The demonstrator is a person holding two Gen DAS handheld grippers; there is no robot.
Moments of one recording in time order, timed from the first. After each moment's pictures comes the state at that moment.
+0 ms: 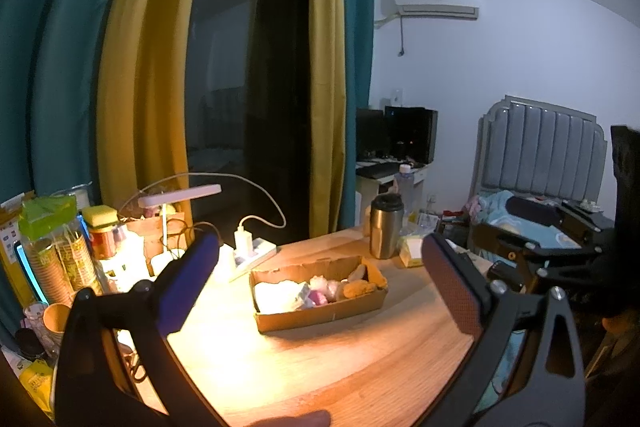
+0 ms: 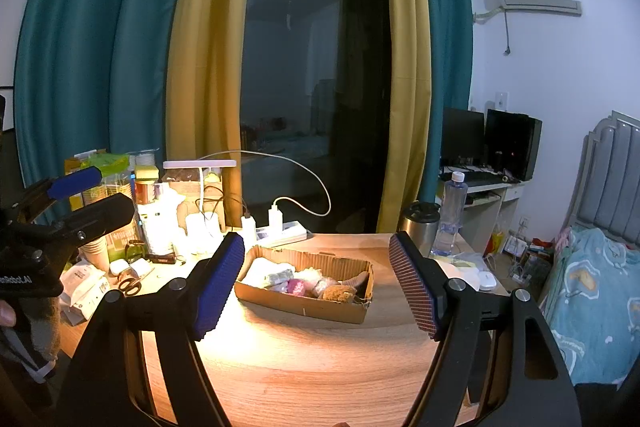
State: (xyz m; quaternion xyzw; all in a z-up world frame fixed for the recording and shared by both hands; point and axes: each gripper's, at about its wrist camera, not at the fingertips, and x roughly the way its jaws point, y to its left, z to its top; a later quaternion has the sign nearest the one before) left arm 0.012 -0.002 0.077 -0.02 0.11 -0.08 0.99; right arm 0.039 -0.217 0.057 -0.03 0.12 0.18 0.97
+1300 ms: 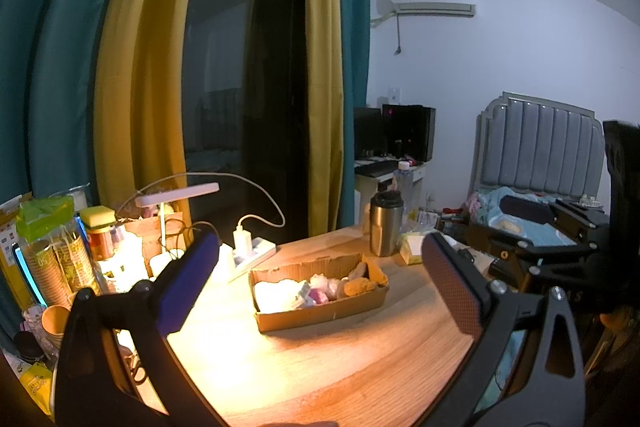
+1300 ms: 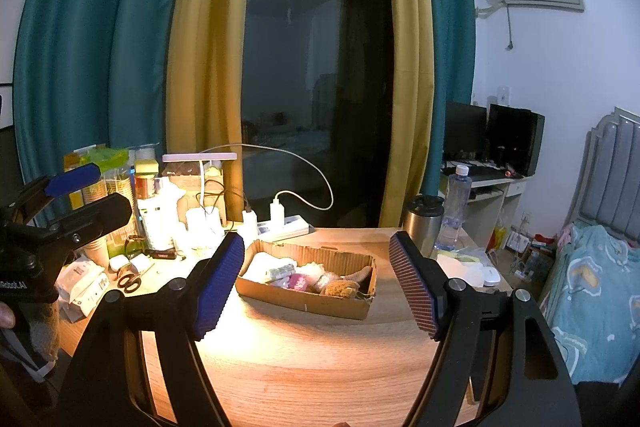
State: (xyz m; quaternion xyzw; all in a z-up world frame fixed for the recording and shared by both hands) left arm 0.011 -0.009 0.075 -0.01 0.11 -0.08 0.99; right arm 0.038 -0.216 0.051 -0.03 0.13 0.18 0.97
